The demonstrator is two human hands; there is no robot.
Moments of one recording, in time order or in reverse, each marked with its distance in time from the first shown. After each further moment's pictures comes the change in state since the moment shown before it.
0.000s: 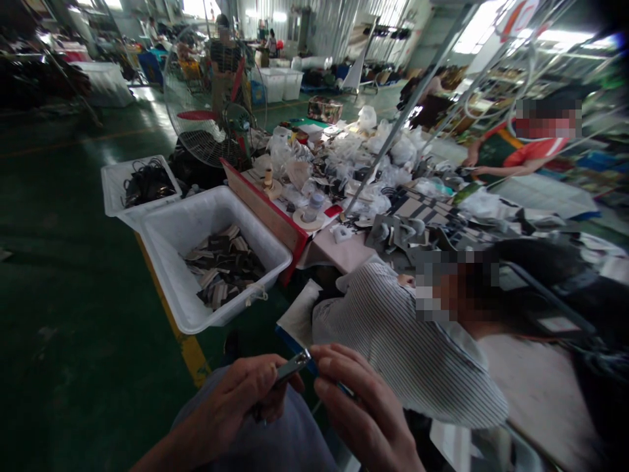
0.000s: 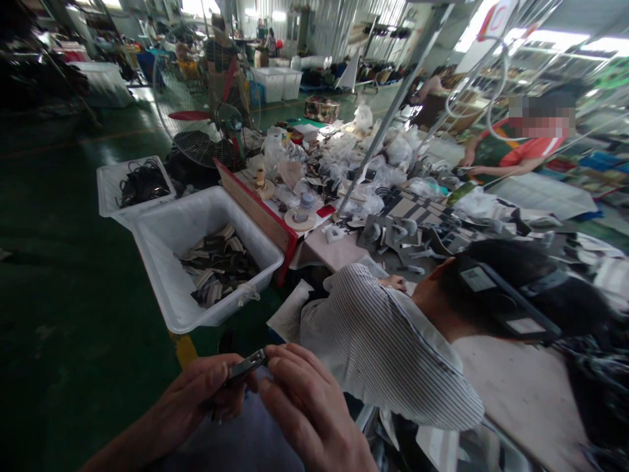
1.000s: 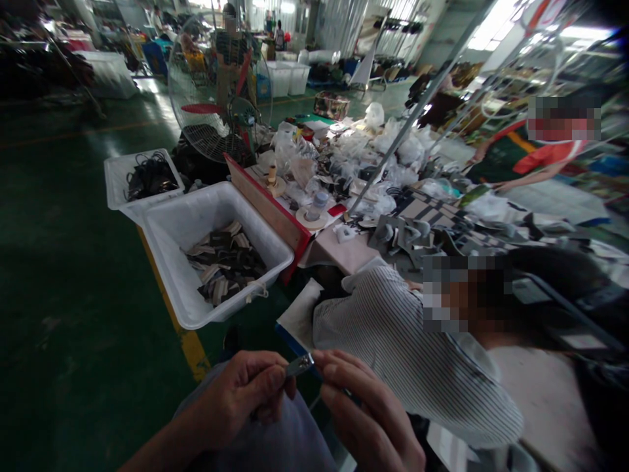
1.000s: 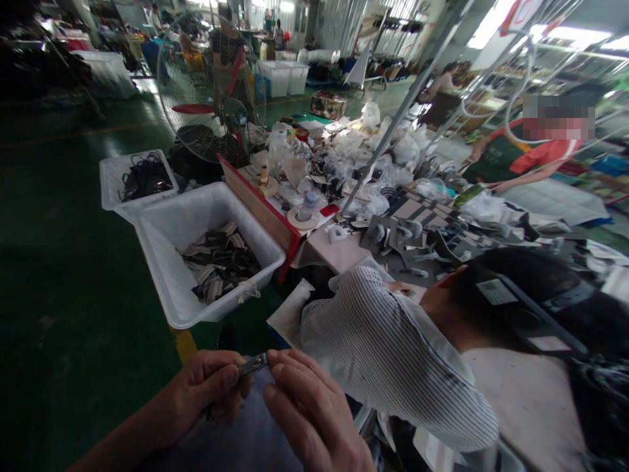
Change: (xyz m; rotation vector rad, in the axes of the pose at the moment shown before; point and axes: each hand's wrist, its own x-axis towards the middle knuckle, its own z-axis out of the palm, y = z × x) left_hand 0.008 0.008 -0.009 0.046 0.038 -0.074; right_hand 0.004 -0.001 0.000 0.042 -0.039 0.101
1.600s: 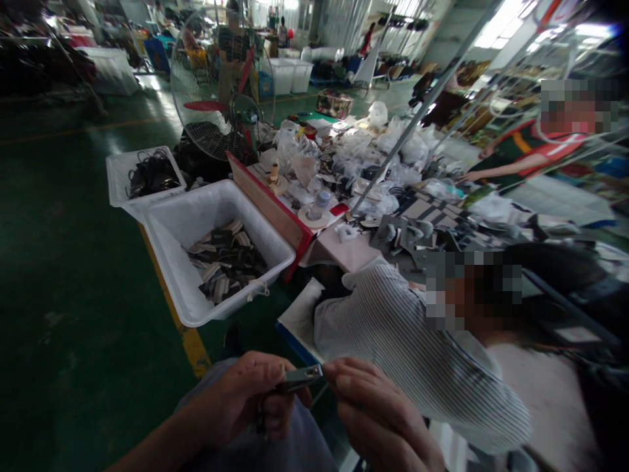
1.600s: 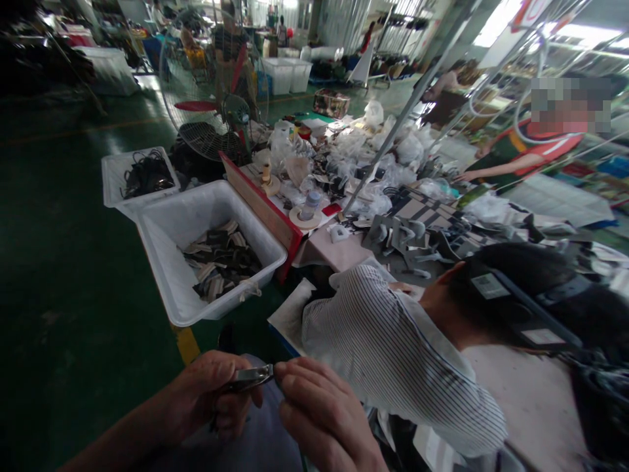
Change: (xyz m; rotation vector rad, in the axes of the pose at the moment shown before) left_hand 0.003 0.008 0.004 -0.335 -0.121 -0.126; right_hand -0.014 0.012 -0.011 0.034 -0.060 -0.041
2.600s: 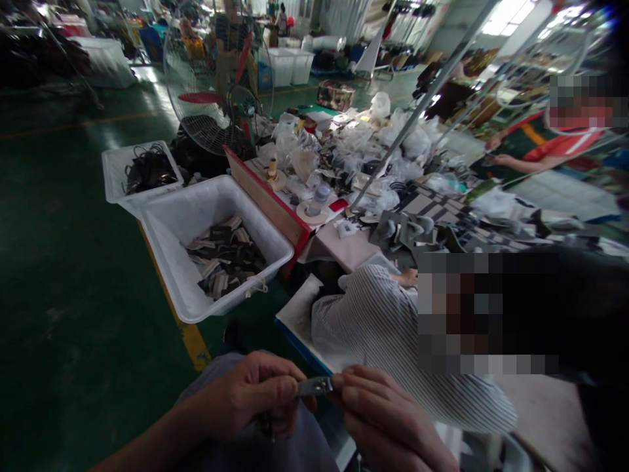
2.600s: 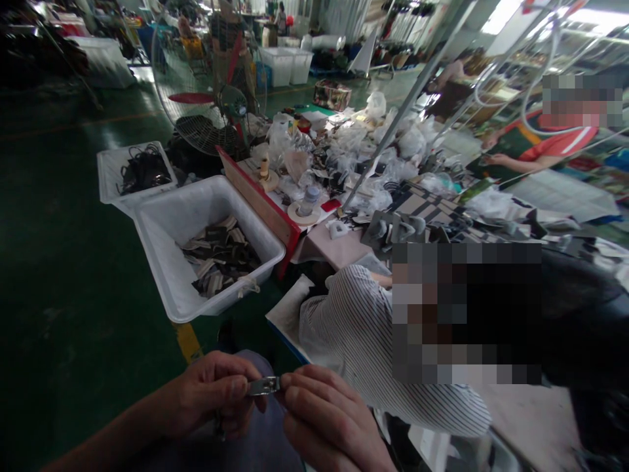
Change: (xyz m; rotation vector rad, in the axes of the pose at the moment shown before) left_hand 0.024 -0.008 -0.001 0.115 -0.053 -0.021; right_hand -0.021 0.024 -0.020 0.014 0.029 -0.051
